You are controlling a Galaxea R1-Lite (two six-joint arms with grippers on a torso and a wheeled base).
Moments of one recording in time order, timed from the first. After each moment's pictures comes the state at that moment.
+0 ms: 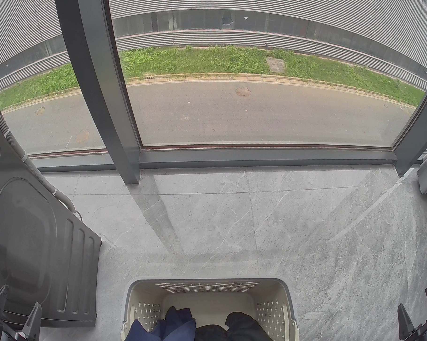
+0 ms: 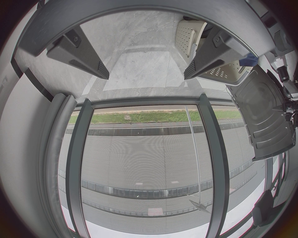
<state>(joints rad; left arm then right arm) -0.01 0.02 -0.02 0.00 0.01 -0.06 0.00 0.02 -0.02 0.00 0.01 -0.01</state>
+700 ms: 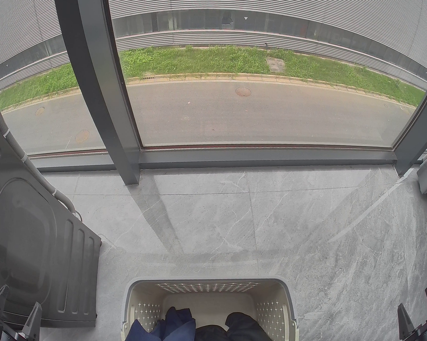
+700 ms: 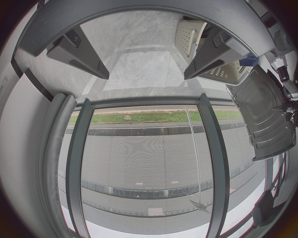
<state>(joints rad) -0.01 0.02 -0.02 0.00 0.01 -0.06 0.00 0.02 -0.02 0.00 0.01 -0.01</state>
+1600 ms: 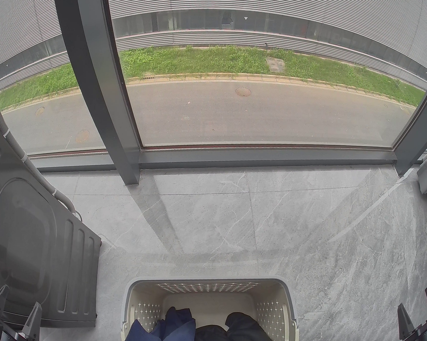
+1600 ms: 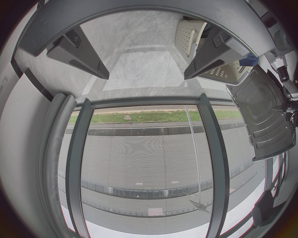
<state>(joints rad) -0.01 0.02 -0.02 0.00 0.01 -0.06 0.00 0.02 -0.02 0.00 0.01 -0.01</state>
